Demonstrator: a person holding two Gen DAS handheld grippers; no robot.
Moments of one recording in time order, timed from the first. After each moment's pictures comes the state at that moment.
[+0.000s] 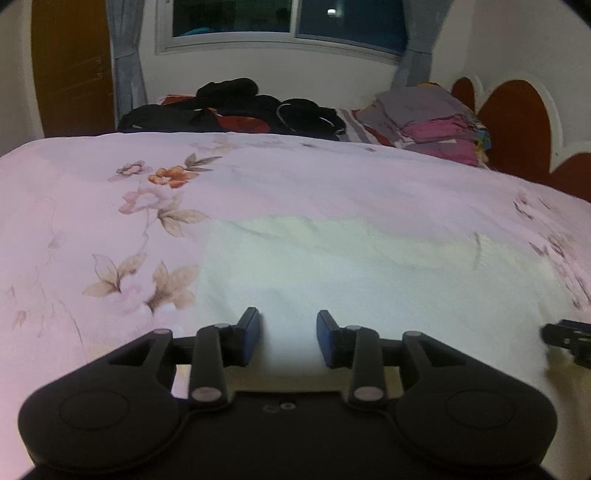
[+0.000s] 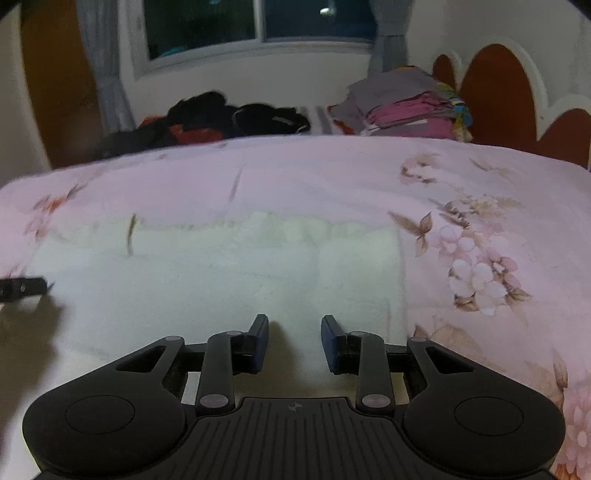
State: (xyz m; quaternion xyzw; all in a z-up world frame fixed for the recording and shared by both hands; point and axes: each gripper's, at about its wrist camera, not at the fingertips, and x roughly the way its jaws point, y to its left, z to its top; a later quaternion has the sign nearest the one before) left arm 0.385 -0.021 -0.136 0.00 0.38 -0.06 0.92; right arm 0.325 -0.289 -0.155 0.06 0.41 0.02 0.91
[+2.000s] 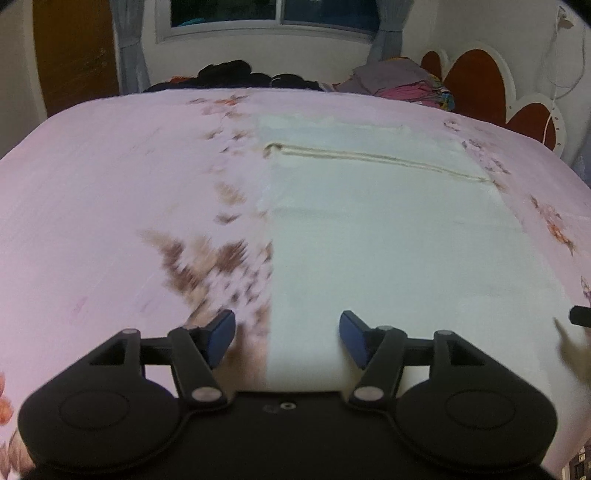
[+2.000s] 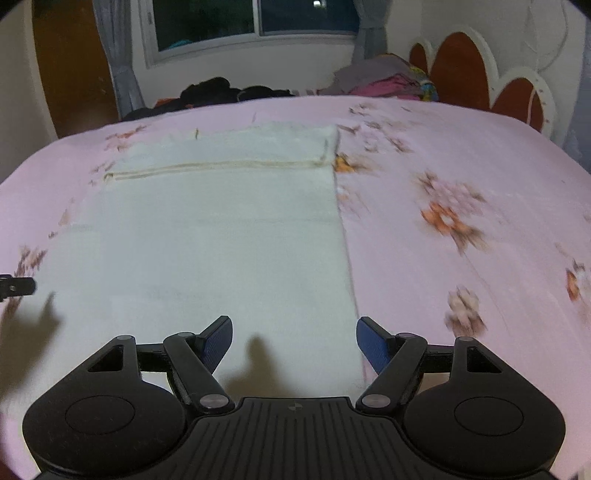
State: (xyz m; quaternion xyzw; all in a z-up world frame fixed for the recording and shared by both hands) left arm 0.107 0.052 -0.121 0.01 0.41 -0.08 0.91; right arm 0.006 -0.280 -0.102 0.08 0.43 0.00 0.90
